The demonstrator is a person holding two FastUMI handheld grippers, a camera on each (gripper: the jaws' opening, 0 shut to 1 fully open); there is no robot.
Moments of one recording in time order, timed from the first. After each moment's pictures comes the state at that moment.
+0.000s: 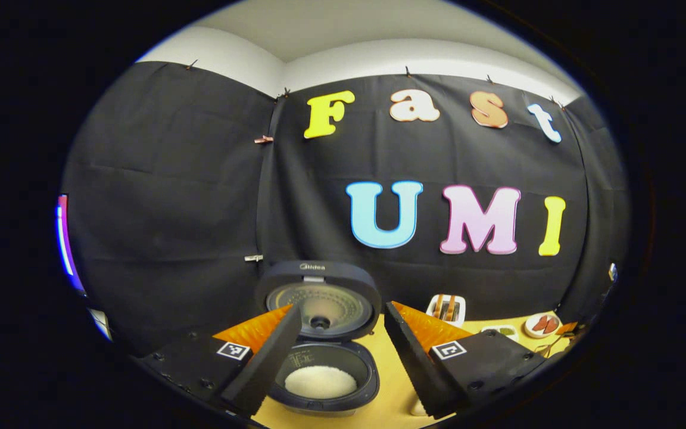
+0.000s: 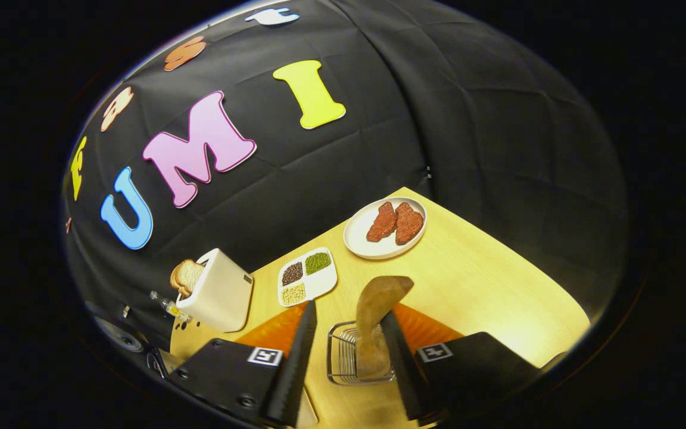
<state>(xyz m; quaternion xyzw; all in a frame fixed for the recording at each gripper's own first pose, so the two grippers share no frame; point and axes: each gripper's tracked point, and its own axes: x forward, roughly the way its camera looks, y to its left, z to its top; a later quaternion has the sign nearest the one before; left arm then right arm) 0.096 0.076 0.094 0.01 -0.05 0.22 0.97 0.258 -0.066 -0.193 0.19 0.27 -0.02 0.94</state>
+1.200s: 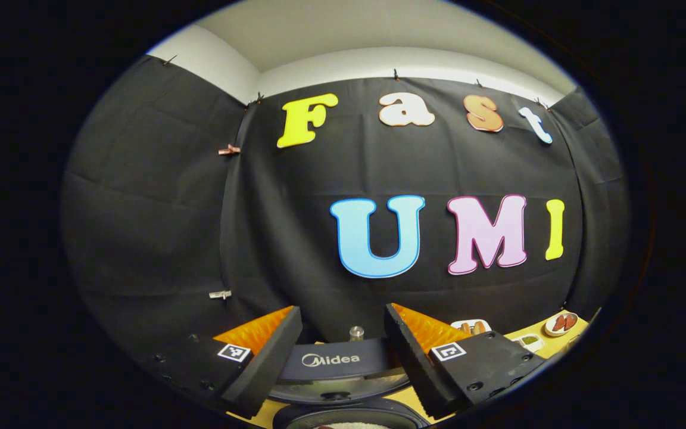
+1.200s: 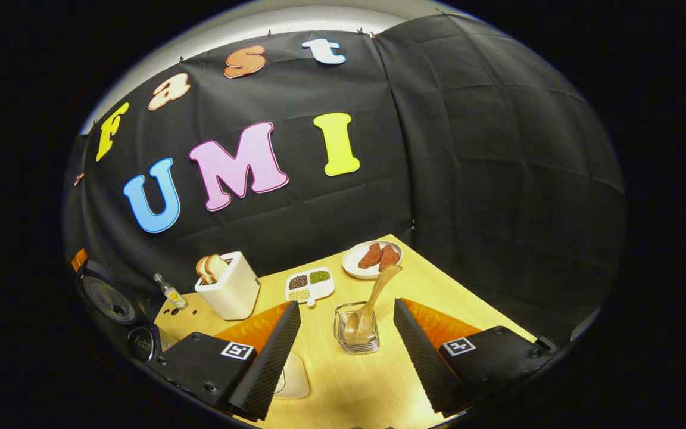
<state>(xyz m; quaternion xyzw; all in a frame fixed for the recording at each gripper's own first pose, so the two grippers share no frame) 0.235 0.191 0.113 0.06 -0.08 0.16 0.98 0.132 -0.044 -0.082 0.10 0.17 -0.04 0.98</state>
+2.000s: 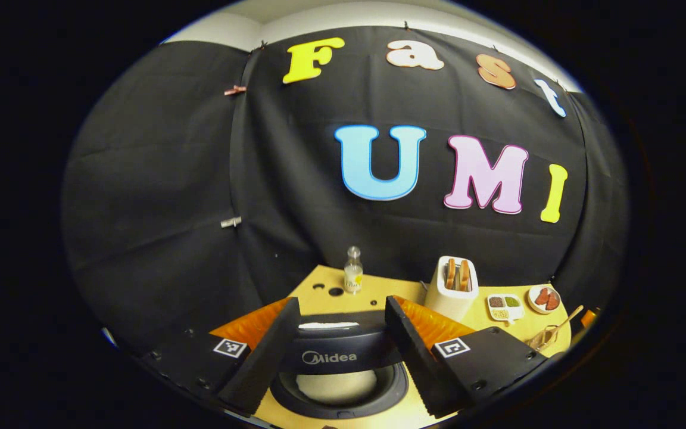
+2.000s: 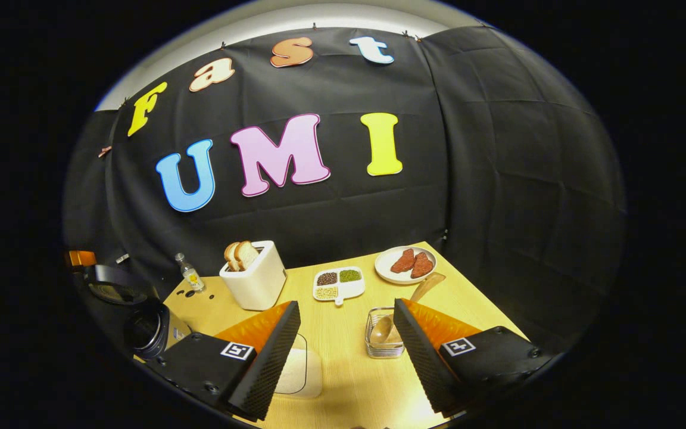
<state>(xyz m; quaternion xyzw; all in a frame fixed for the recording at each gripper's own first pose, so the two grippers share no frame) 0.154 0.144 0.030 -0.02 0.14 0.17 0.98 0.146 0.010 -0.089 0.05 0.18 0.04 0.98</state>
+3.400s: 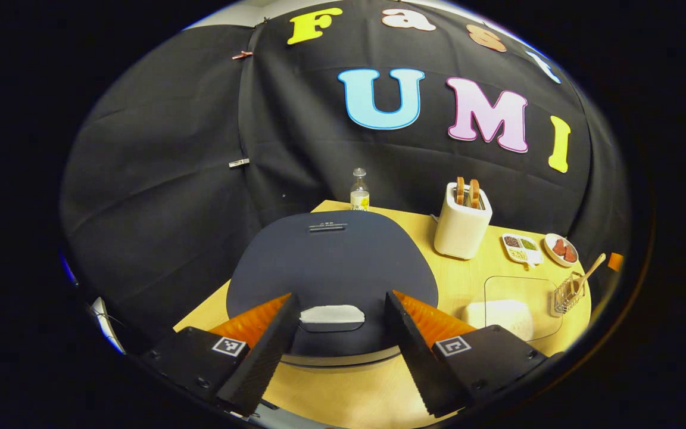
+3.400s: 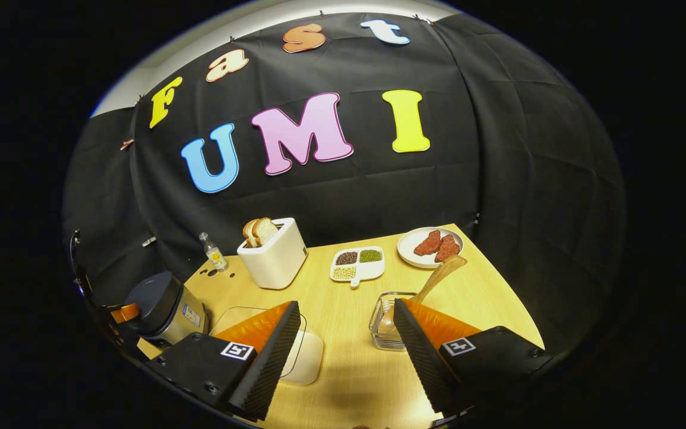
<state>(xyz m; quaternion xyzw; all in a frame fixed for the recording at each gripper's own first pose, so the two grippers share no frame) 0.110 0.123 -0.137 -0.01 0.22 0.21 0.95 0.150 -0.006 -0.131 0.07 0.22 0.14 0.96</state>
